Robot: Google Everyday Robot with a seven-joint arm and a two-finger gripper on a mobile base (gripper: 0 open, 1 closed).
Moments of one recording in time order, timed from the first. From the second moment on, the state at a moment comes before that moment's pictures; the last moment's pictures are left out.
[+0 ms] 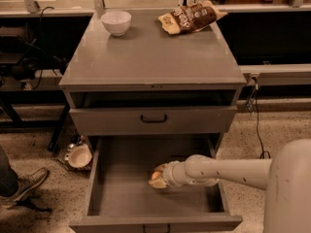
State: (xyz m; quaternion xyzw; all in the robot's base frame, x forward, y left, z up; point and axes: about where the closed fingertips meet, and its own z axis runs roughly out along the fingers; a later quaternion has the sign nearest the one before) arm 0.565 -0.004 0.383 -0.48 0.79 0.20 0.32
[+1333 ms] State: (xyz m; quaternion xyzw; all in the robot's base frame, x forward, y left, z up) arm 0.493 -0.146 0.624 -0.51 0.69 0.24 0.46
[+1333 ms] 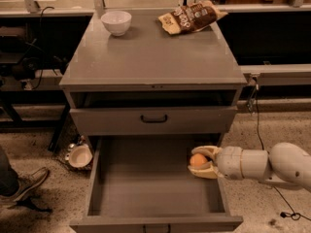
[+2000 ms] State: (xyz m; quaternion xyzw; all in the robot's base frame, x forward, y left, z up) arm 0.492 -0.156 0.669 -0.51 0.67 0.22 0.49
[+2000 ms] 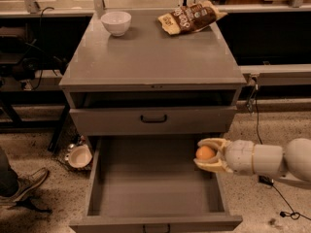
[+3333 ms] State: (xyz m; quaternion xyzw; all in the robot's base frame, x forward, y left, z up) arm 0.540 -0.169 0.801 -0.50 0.62 0.17 0.58
